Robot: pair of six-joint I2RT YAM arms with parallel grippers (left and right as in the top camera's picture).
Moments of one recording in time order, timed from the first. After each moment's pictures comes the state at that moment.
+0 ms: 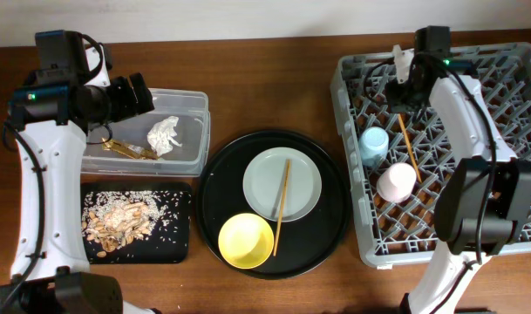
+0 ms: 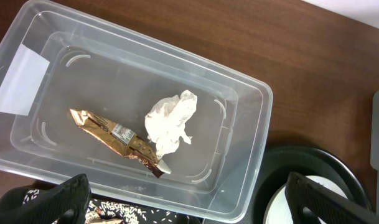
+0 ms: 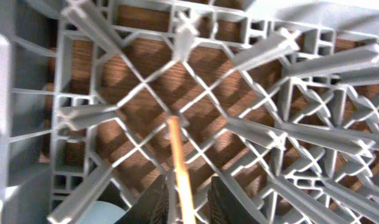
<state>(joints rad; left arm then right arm) 0.12 1.67 1.74 -1.07 0.14 -0.18 -0.10 2.06 1.74 -0.84 0.00 -0.26</state>
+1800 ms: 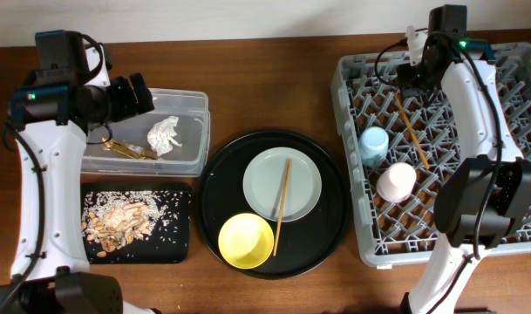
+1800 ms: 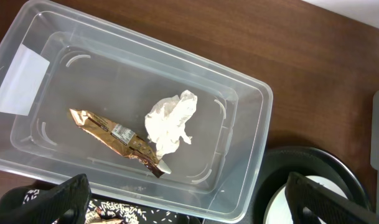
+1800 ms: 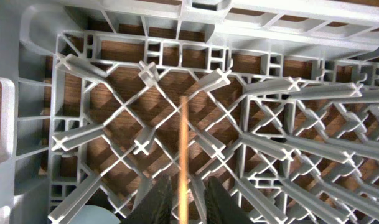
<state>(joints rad) 0.12 1.67 1.74 -1.07 0.14 -0.18 -0.12 2.11 1.96 -0.98 0.01 -0.26</state>
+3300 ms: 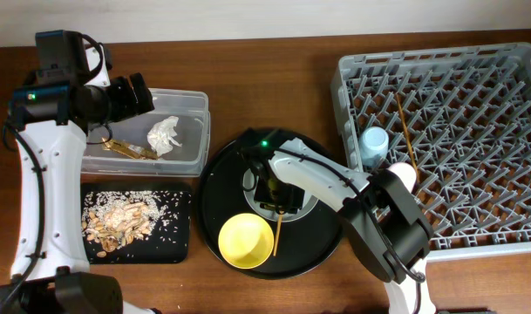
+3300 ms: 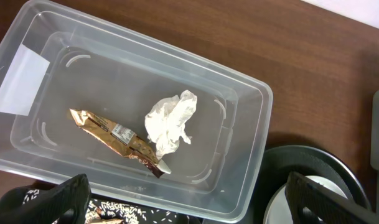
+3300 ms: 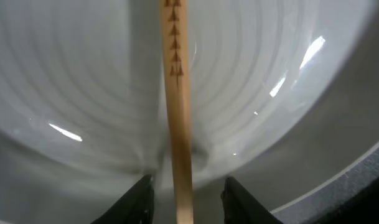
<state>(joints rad) 0.12 1.67 1.74 -1.07 0.14 -0.18 0.70 2.11 1.53 -1.13 -0.05 0.94</state>
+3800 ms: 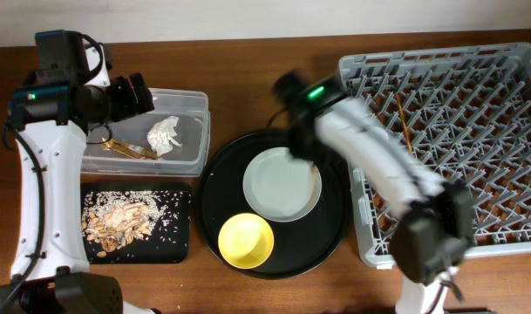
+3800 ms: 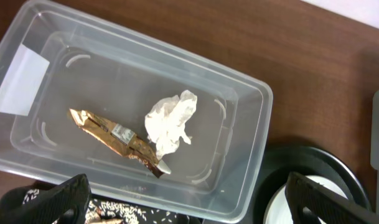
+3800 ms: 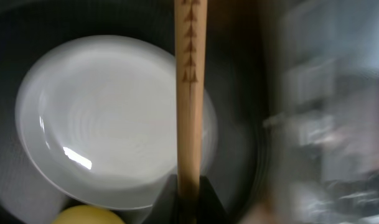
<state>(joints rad) 0.12 1.67 1.74 -1.07 0.14 -0.18 0.46 1.97 1.82 -1.38 0.09 0.65</state>
